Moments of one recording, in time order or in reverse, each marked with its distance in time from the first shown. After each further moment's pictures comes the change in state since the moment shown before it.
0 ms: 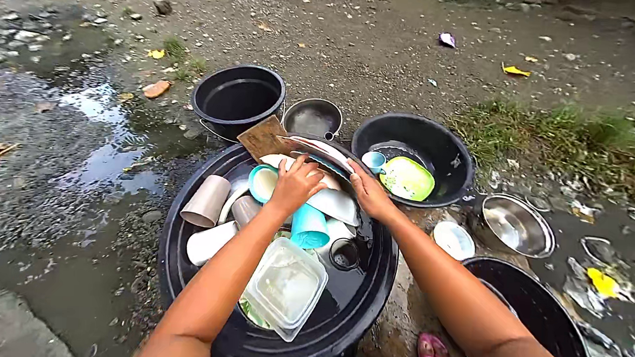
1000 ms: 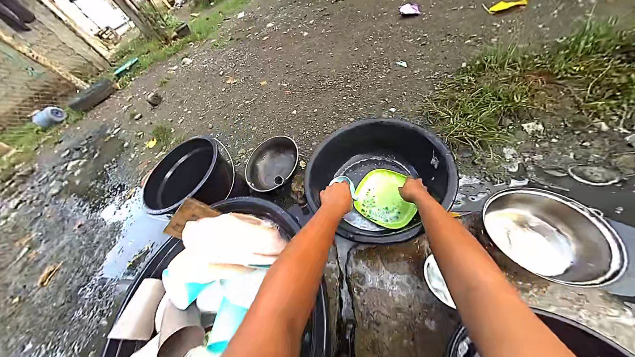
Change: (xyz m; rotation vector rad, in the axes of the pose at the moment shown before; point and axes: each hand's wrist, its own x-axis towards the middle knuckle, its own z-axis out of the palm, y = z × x) left_hand 0.255 0.124 0.213 0.187 -0.945 -0.574; right_hand 0.096 0.342 -0.133 -0.010 -0.030 0.788
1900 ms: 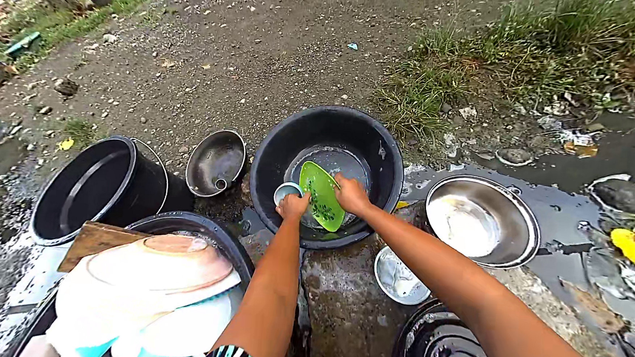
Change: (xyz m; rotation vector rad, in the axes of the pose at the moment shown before) left_hand 0.120 -0.020 0.099 -0.457 0.097 -0.252; right_hand -0.031 -0.011 0.011 0.034 0.002 -0.404
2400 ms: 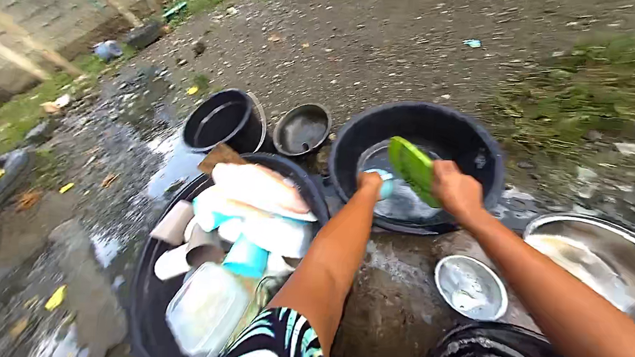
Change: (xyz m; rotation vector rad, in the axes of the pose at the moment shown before) left_hand -0.095 0.035 -0.037 -0.819 0.057 -0.144; right_hand -0.046 -0.015 -0.034 -0.356 0.232 -0.165
